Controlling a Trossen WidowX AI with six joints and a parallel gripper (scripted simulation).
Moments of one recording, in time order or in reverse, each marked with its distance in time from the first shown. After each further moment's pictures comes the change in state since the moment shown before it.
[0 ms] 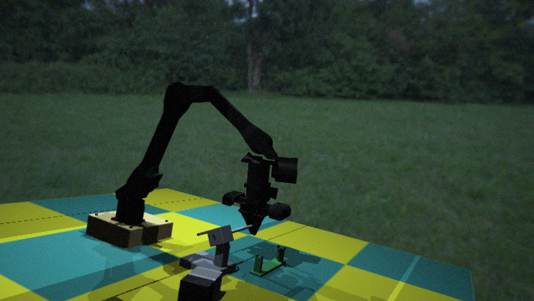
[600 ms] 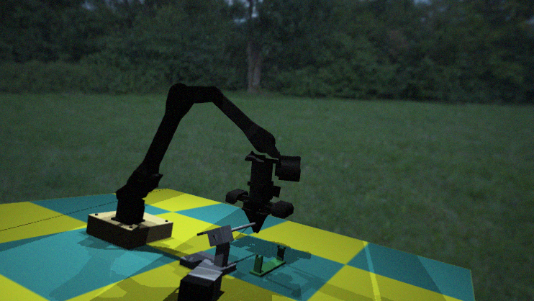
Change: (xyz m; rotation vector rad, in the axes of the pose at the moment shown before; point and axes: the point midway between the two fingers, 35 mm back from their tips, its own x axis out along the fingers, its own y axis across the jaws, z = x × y) arm -0.002 0.000 0.015 0.001 0.002 0.004
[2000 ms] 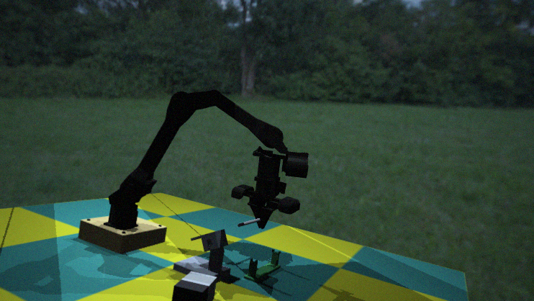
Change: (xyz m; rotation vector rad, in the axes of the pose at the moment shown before) arm -0.025 -0.022 0.020 -0.003 0.011 0.023
